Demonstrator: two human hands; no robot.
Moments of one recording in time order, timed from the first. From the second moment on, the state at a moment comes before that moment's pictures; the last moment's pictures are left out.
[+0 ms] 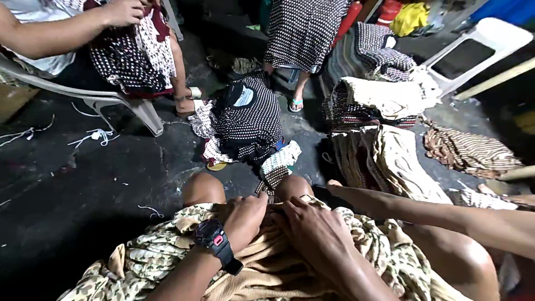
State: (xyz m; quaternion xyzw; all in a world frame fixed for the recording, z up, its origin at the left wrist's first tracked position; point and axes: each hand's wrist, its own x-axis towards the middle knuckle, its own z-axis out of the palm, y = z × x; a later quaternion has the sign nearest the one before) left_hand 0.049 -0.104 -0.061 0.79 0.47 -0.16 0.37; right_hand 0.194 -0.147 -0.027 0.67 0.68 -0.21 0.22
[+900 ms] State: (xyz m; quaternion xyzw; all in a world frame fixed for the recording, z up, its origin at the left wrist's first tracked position) left_hand -0.002 -0.094 -0.079 0.70 0.59 0.19 0.34; right_hand 0.220 -0.185 -0.008 0.68 0.69 -0.23 0.03
